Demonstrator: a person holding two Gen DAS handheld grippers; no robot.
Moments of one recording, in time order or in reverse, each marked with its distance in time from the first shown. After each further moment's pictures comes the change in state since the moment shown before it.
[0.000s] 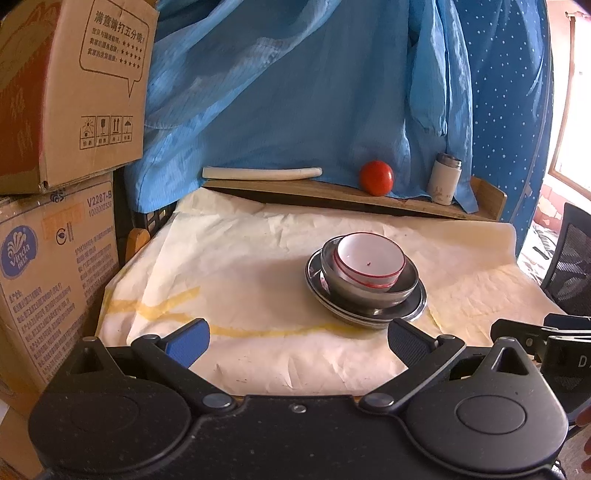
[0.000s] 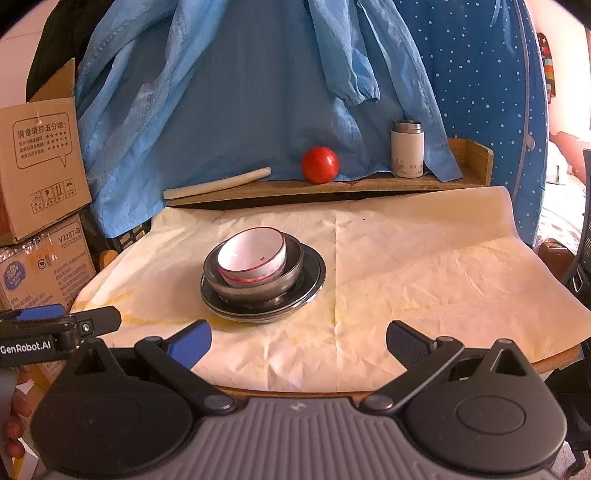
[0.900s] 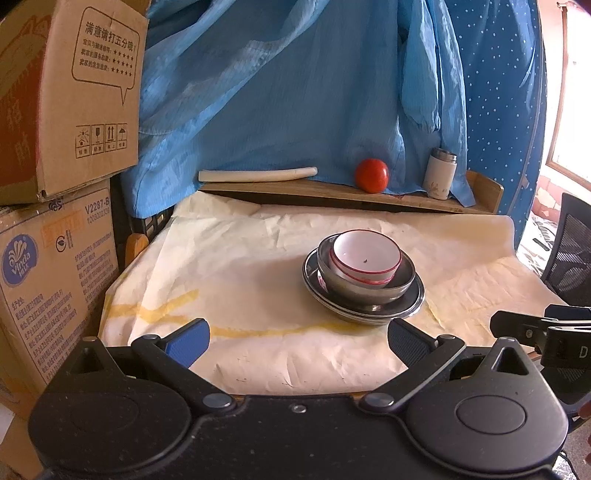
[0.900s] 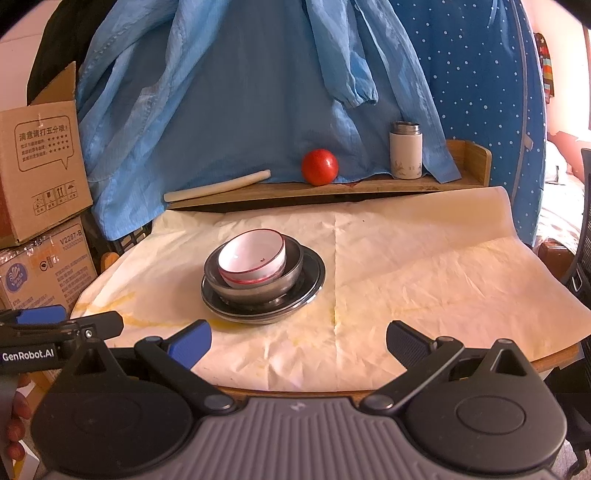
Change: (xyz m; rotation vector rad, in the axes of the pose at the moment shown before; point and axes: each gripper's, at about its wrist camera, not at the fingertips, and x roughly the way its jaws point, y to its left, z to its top) left arm -0.002 -0.004 -0.001 0.039 0.001 0.003; right arm -0.003 -0.001 -0.003 0.004 -0.011 0.004
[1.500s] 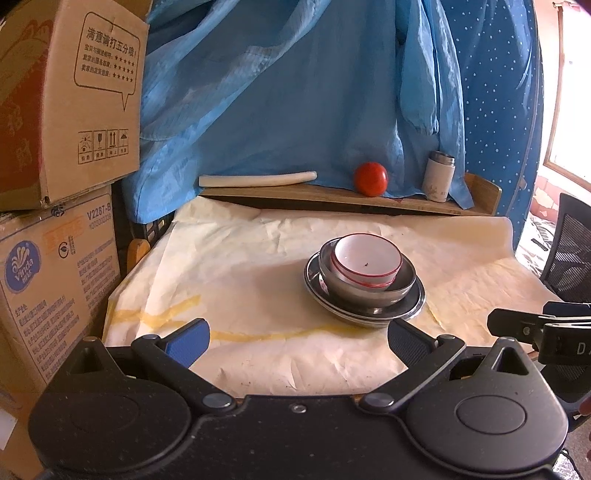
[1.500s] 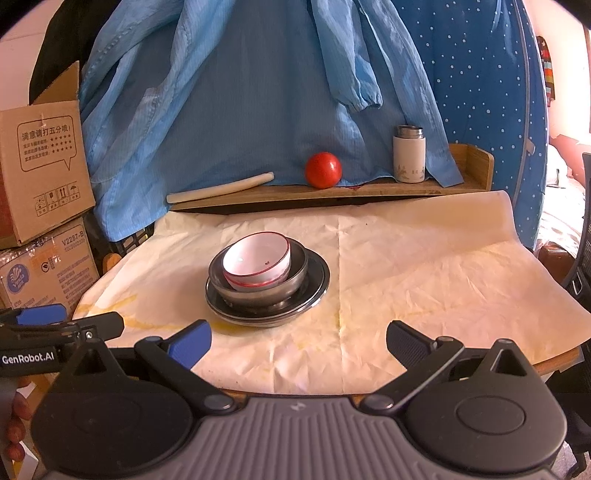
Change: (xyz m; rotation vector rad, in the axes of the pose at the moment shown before) left arm -0.003 0.001 0.000 0.011 -0.011 -0.002; right arm 0.001 0.002 0.003 -0.013 -0.004 0.007
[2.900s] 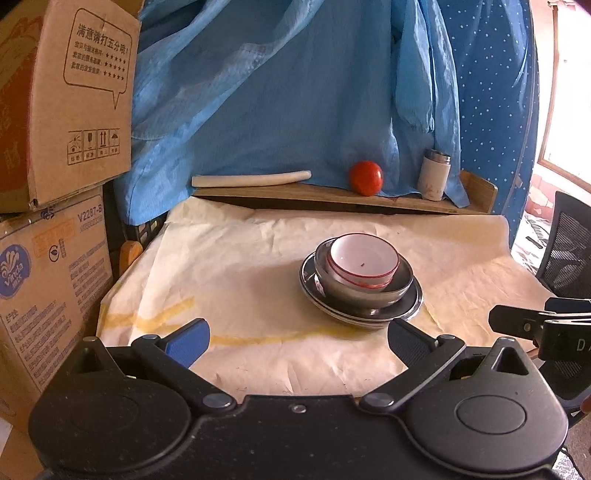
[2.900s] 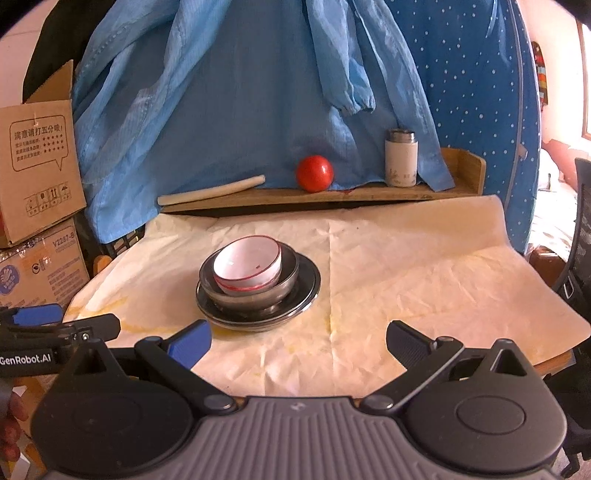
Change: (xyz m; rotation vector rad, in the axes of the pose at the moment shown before) left arm 0.007 0.002 0.001 0.009 0.004 -0.023; right arm 0.001 -0.001 0.002 -0.007 -0.002 -0.025
